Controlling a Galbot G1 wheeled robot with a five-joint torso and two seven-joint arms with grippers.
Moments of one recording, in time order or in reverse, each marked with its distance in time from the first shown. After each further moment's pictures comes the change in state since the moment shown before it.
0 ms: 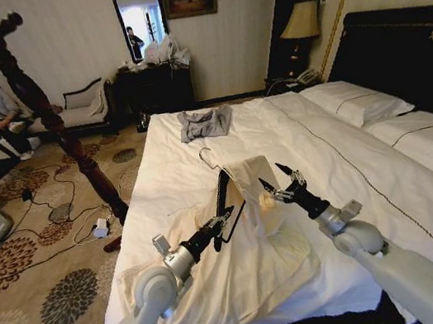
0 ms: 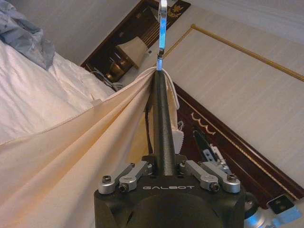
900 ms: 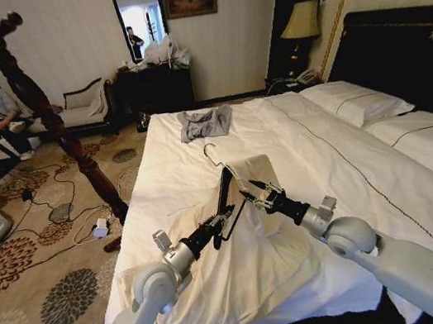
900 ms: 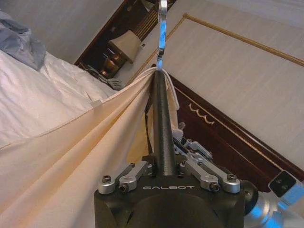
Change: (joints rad) left arm -0.049 0.031 0.055 0.007 0.035 -0.005 -0.001; right arm 0.101 -0.107 -0.181 0.087 -0.039 -0.231 0.172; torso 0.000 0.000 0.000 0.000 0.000
